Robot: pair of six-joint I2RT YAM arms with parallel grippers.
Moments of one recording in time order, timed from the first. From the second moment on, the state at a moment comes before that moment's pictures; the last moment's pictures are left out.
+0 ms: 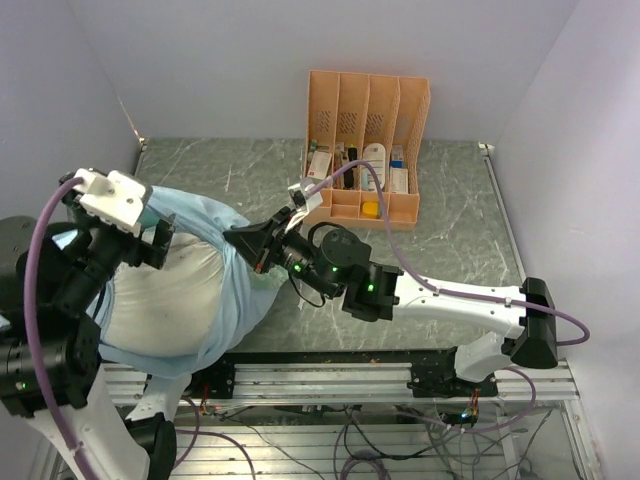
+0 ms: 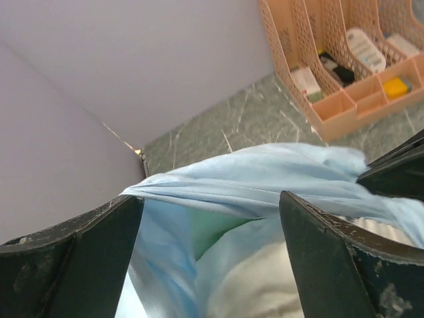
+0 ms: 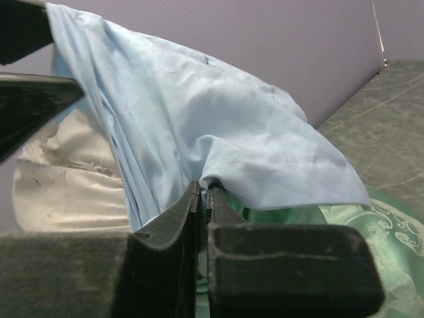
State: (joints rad) left arm 0.18 0.87 1.89 -1.18 0.45 0.49; right arm 1.31 1.48 1.30 0.36 0.32 0.50
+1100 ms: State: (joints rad) left arm 0.20 0.80 1.70 -1.46 0.73 0.77; right arm 1.27 1.54 1.36 0.31 0.31 0.47
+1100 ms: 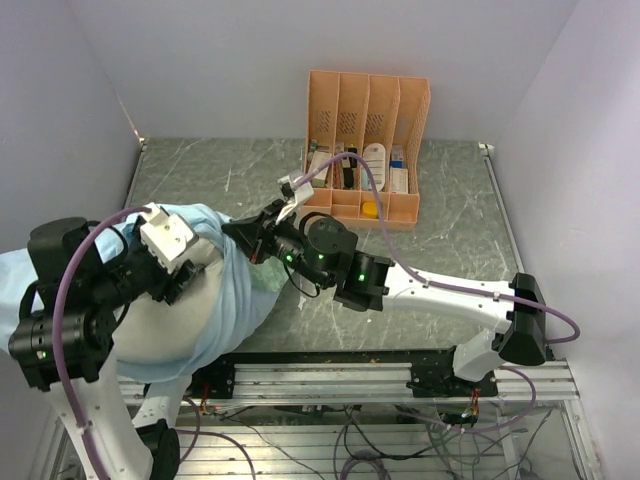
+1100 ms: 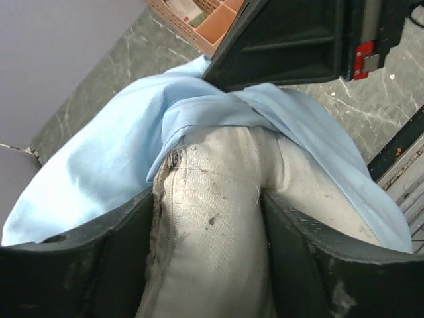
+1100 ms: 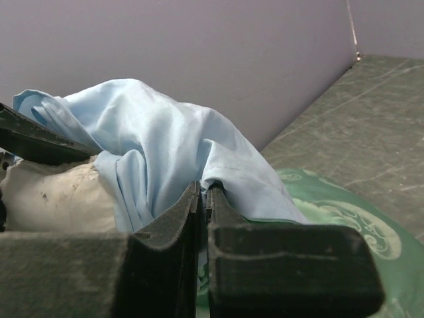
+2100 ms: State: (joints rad) left arm 0.15 0.79 1.68 -1.44 0.84 0.78; right arm 0.99 1.61 1.29 0.32 0.00 0.60
